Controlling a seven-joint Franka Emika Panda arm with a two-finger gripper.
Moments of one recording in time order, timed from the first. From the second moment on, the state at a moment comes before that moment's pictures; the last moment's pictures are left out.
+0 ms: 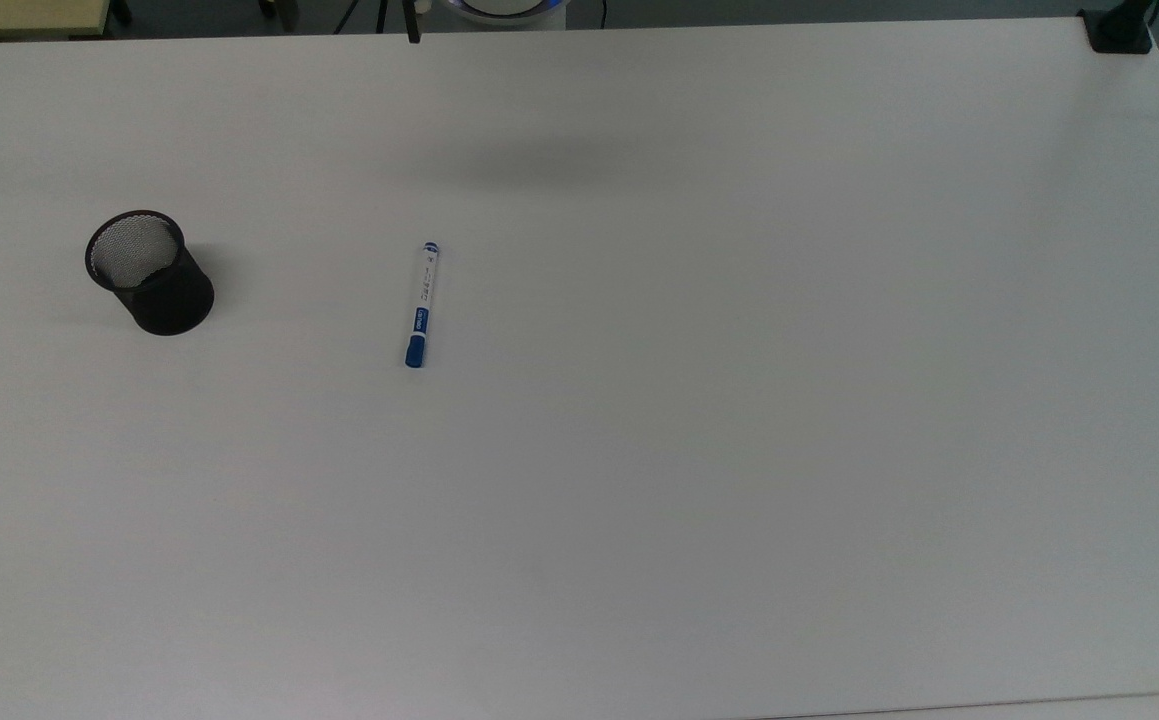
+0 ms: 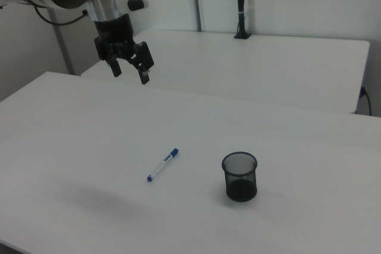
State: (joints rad) arm -0.01 -0.06 -0.08 -1.67 -0.01 1.71 -0.02
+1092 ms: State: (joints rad) arm -0.03 0.15 -0.09 -1.90 -0.14 2.13 -0.09
